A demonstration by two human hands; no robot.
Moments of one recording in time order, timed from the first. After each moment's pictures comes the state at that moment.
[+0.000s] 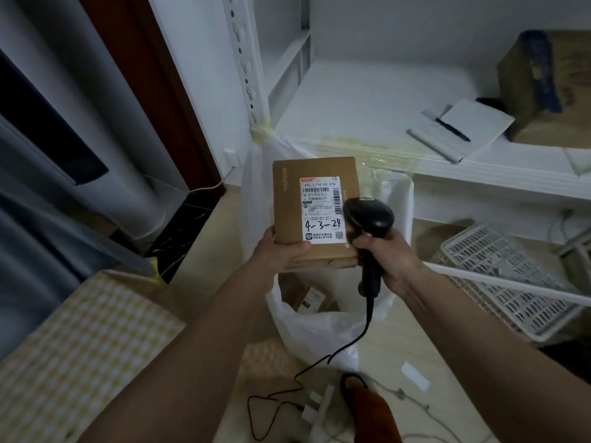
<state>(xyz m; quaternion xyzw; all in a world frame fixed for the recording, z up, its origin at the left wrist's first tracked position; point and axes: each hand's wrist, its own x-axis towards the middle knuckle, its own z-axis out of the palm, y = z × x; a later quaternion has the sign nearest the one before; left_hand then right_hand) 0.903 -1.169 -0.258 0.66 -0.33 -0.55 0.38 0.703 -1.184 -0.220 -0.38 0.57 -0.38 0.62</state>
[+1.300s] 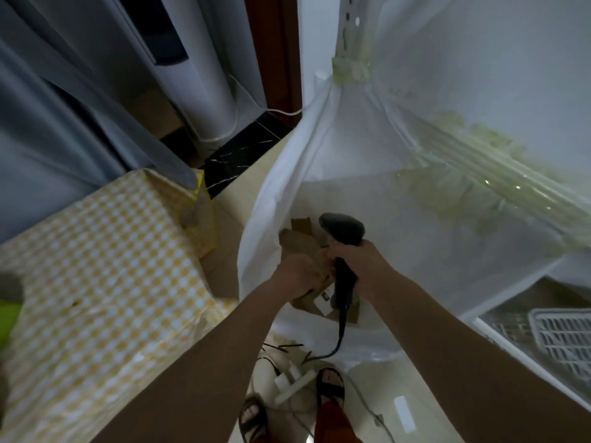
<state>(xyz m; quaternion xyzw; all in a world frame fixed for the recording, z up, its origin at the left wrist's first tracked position) 0.895 -1.244 -0.364 0.84 -0.28 -0.46 0.10 0.799 -1.327 -0.360 -0.41 0.56 -0.05 0.71</state>
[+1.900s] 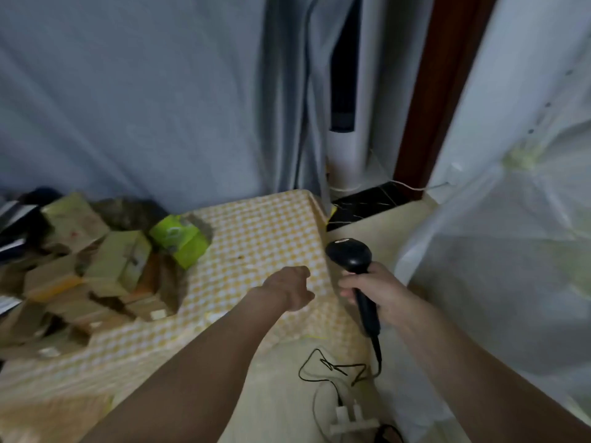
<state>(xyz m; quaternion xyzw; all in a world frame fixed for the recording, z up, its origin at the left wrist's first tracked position) 0.946 -0.915 -0.224 0.92 -0.25 -0.31 0.04 0.852 -1.059 -0.222 -0.64 0.33 0.07 0.69</state>
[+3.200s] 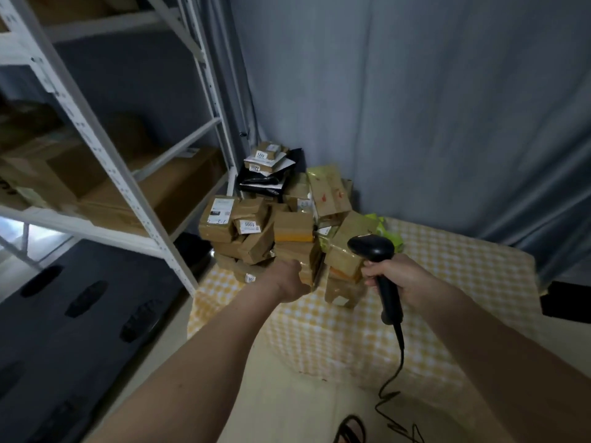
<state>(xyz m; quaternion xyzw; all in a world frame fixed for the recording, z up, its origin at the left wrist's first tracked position) 1.023 -0.410 -0.177 0.97 0.04 -0.21 0.14 1.064 -0.621 -0.199 -0.73 0.14 0.24 0.63</state>
